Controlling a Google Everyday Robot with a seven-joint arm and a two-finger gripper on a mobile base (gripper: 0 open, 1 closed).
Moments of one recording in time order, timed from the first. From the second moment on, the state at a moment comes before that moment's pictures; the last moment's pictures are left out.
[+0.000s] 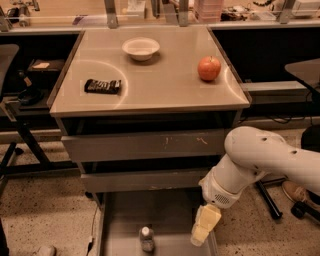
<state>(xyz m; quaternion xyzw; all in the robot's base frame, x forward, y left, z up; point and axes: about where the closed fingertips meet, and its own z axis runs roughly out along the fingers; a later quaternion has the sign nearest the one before) 0.385 -0.112 0.628 -0.57 0.79 0.20 0.06</state>
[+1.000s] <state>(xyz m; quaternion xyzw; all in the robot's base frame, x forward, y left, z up) 0.374 -0.074 0.518 -0.54 0.79 0.27 0.09</state>
